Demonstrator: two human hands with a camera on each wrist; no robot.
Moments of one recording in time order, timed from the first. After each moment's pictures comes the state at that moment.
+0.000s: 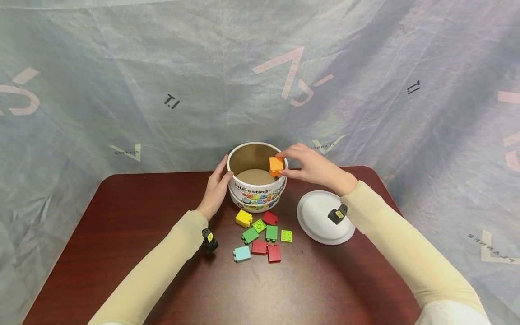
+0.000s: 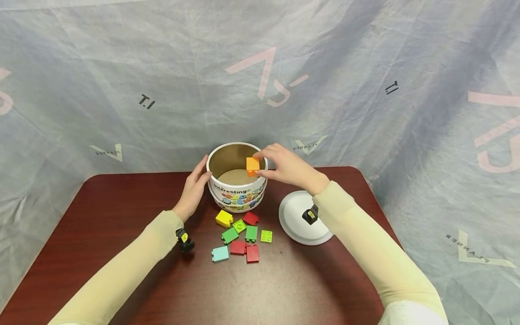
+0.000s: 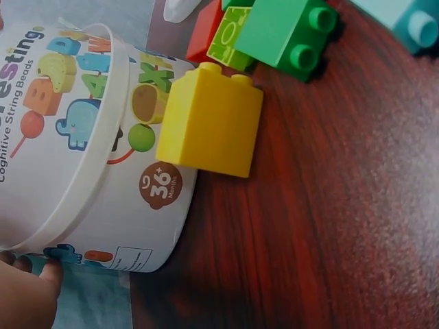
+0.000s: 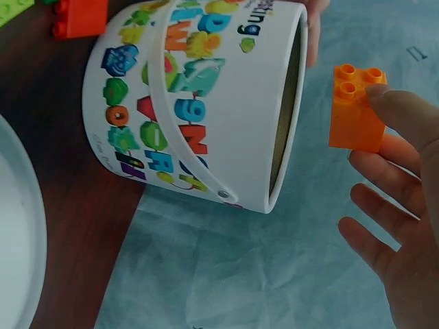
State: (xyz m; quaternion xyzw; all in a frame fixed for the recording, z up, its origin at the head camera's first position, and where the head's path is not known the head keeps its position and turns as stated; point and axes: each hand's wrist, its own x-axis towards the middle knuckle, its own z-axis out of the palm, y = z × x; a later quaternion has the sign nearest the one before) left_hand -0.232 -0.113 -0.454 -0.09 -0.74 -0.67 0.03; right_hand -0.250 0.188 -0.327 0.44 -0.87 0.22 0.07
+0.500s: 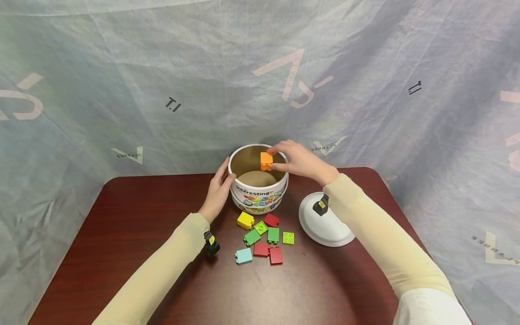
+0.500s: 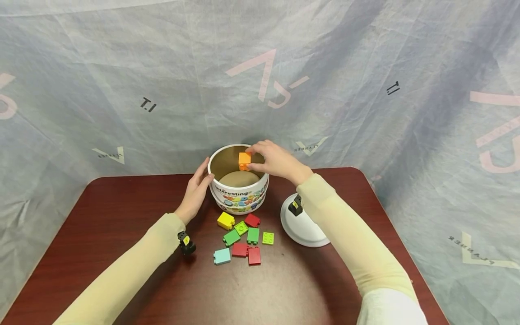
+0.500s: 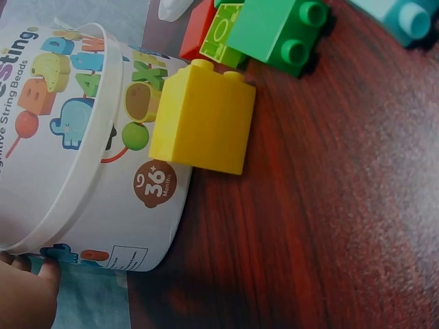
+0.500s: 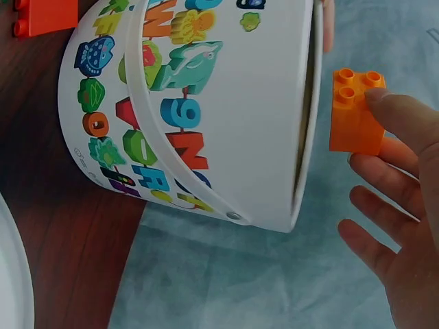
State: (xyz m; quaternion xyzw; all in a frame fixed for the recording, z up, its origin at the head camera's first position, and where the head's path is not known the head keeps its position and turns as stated) left_hand -0.213 -0.112 -0.429 -0.09 -0.72 -0.68 0.02; right_hand -0.284 0.157 -0.337 0.40 -0.89 0.20 0.03
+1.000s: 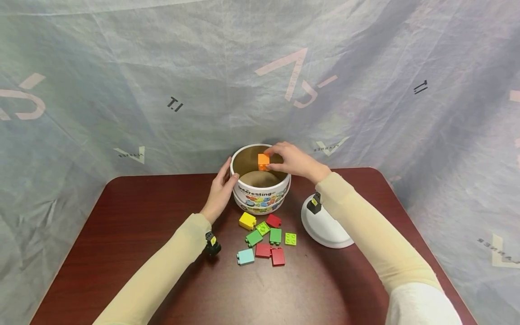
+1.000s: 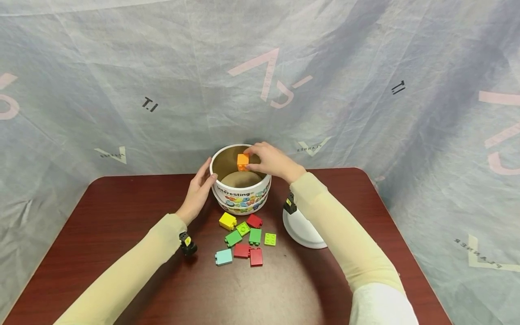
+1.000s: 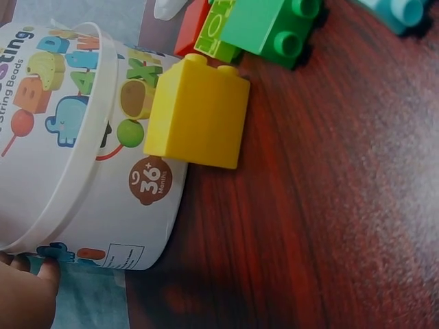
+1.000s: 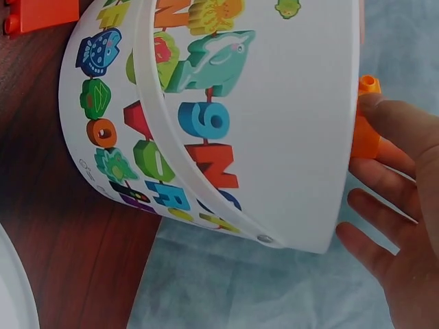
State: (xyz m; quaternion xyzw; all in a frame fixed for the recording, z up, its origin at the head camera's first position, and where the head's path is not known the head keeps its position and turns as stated) left_hand -0.206 -0.114 -0.423 -0.10 -0.74 -0.67 0.03; right_hand -0.301 0.142 -0.354 0.39 -0.90 0.20 0.00
